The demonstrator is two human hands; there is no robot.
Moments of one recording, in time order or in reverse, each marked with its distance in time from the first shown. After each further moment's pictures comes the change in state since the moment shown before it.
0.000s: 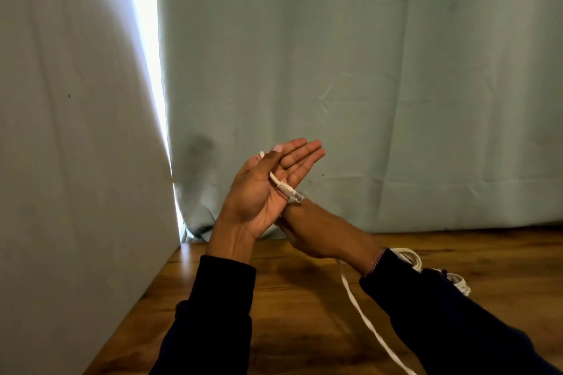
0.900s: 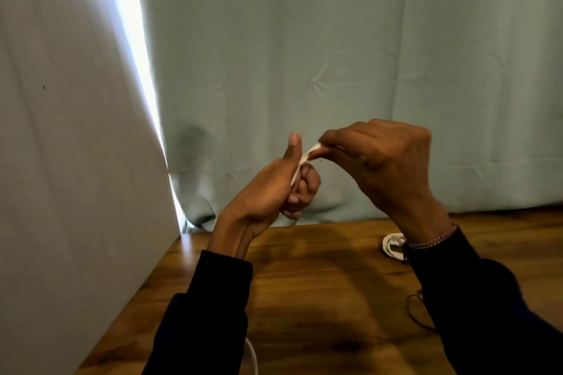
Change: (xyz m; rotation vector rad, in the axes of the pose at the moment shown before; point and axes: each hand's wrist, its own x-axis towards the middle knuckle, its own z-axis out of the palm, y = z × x) left_hand -0.008 -0.013 0.021 0.829 0.007 -0.326; right_hand -0.056 0.037 -0.083 -0.262 0.970 -0.222
